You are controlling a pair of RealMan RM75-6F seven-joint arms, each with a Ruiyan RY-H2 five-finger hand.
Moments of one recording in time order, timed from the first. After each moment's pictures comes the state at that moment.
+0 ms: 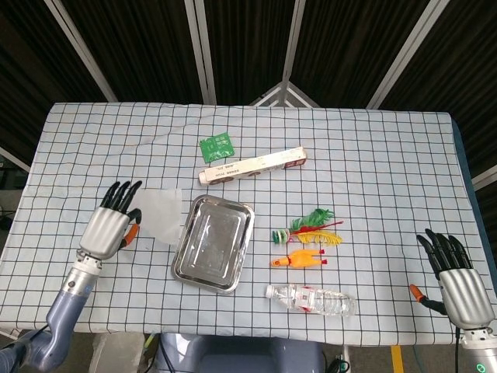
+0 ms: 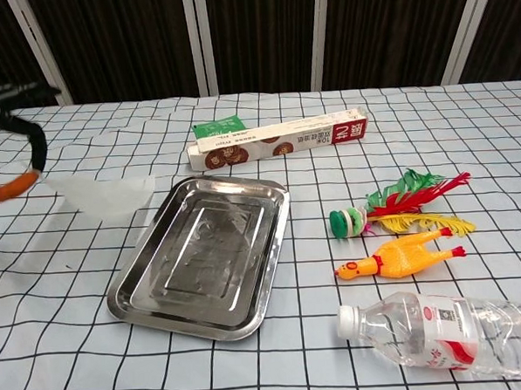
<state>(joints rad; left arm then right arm) -0.41 -1.46 -0.17 -1.47 1.54 1.27 0.33 0.05 -1.12 0.00 -1.53 -1.65 1.56 0.10</state>
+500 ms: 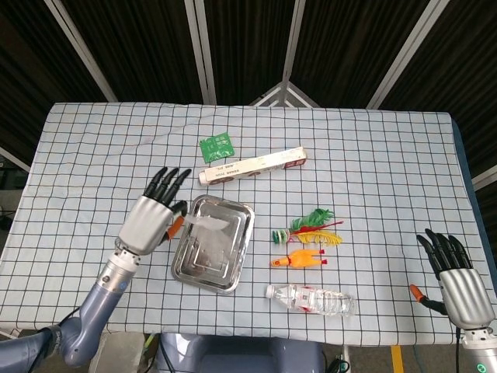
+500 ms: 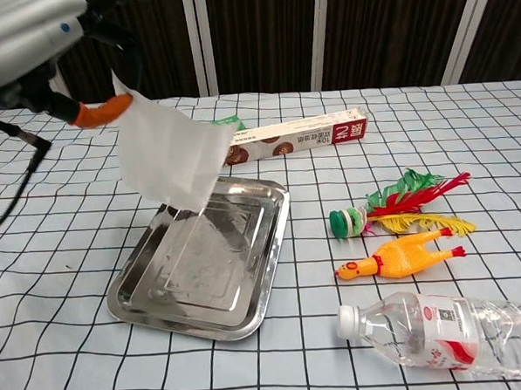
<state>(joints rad) -0.54 -1.50 -0.21 -1.73 1.56 1.25 0.51 0.05 -1.12 -0.01 -1.53 -1.66 1.56 0.11</state>
